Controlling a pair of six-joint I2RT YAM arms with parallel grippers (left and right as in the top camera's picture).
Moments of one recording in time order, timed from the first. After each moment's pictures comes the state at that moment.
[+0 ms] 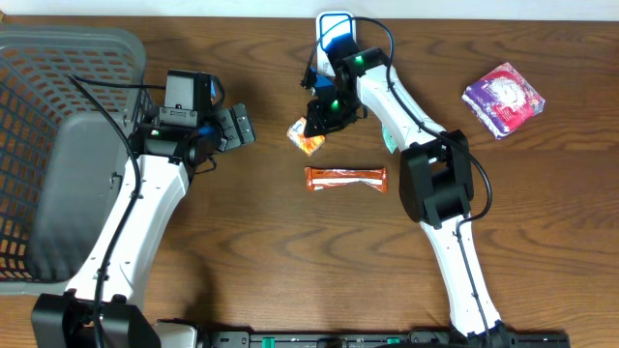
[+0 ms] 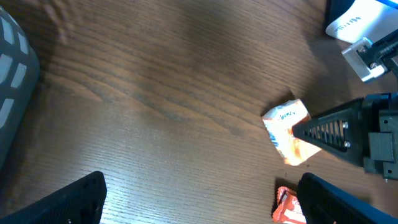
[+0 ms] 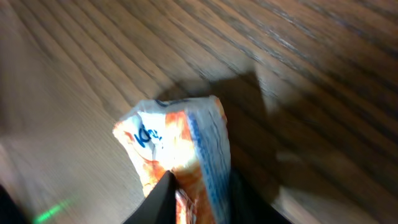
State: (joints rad) left arm -0.14 1.49 1.19 -0.68 0.03 -0.44; right arm 0.41 2.61 2.31 -1.14 -0.55 -0.04
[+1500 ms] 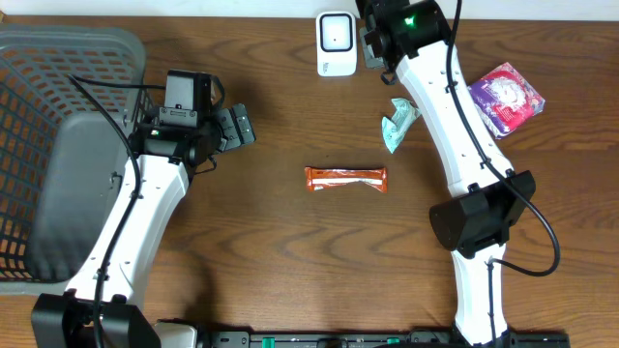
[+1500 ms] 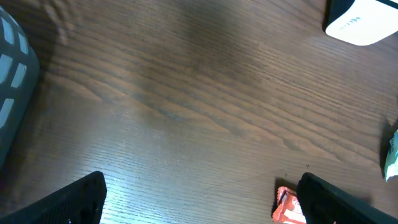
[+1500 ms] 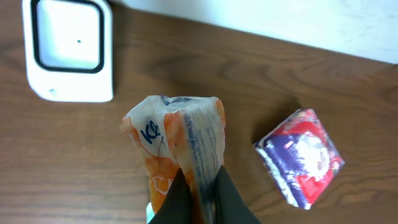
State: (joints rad) left arm -0.14 1.49 1.19 -0.68 0.03 -0.44; right arm 0.41 2.25 2.46 -1.20 0.51 0.14
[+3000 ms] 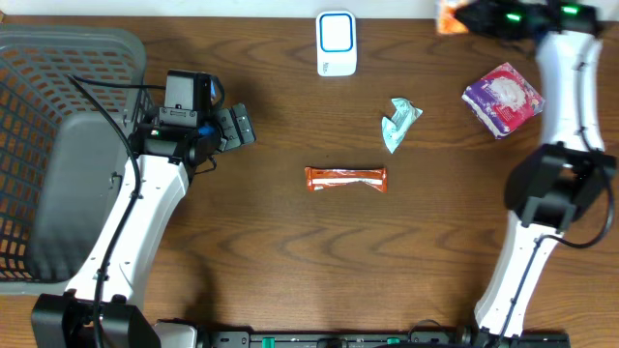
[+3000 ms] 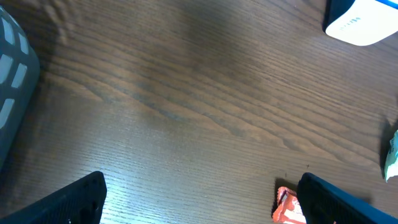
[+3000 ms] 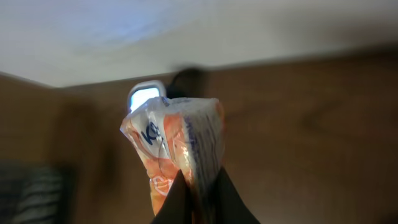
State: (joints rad) left arm -0.14 1.49 1.19 -0.68 0.03 -0.44; right arm -0.21 2.41 2.45 -0.93 -0.82 0.15
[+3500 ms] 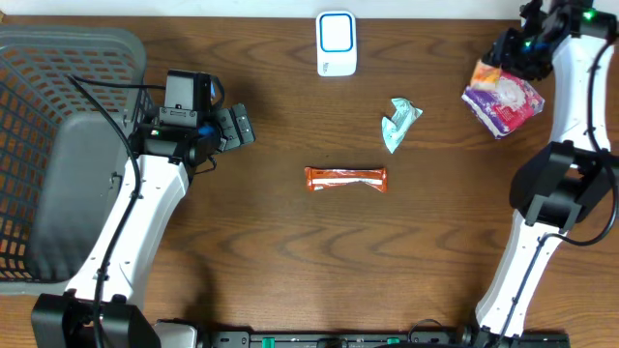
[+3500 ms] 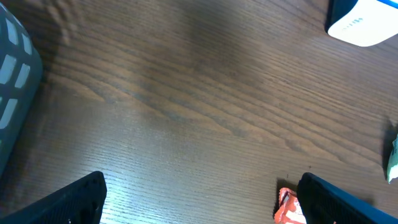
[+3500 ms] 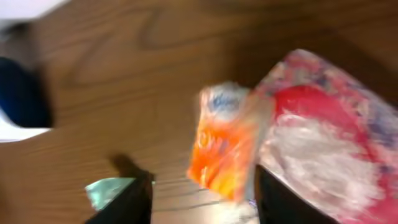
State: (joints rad) left arm -0.14 1.49 1.19 -0.68 0.03 -0.44; right arm -0.24 2.43 2.45 -1.19 -0.29 0.13
